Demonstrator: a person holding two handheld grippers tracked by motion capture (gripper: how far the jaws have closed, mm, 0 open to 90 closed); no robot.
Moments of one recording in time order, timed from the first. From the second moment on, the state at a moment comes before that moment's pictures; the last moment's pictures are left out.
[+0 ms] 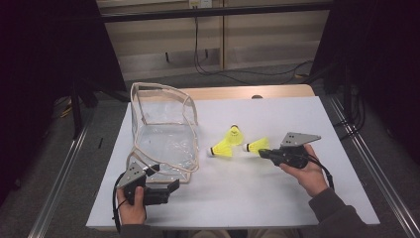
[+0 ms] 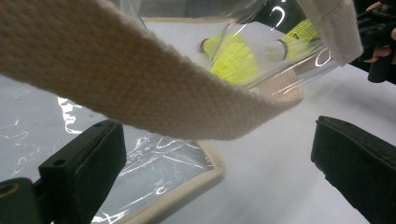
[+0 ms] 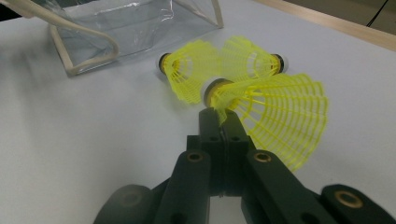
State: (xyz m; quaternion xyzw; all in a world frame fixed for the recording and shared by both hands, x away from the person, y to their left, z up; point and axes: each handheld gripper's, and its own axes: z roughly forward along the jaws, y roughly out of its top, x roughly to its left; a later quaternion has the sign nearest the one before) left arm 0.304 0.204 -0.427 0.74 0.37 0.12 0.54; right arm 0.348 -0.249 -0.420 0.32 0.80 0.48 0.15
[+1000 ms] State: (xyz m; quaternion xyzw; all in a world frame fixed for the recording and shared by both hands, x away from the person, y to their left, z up) left arm 0.304 0.204 -0.427 0.74 0.37 0.12 0.55; right arm 0.364 -0.222 -0.422 0.31 0.81 0.48 0.15
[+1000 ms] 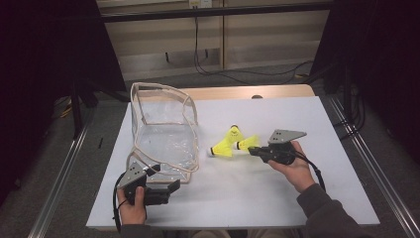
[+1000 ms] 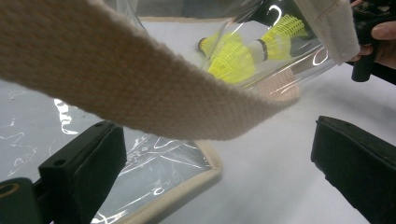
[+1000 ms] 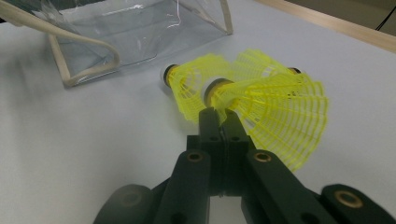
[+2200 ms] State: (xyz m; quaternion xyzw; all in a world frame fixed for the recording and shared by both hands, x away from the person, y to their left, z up) left arm 0.304 0.204 -0.428 0.74 0.37 0.12 0.55; right arm 0.378 -0.206 -0.430 0.32 0.81 0.48 0.15
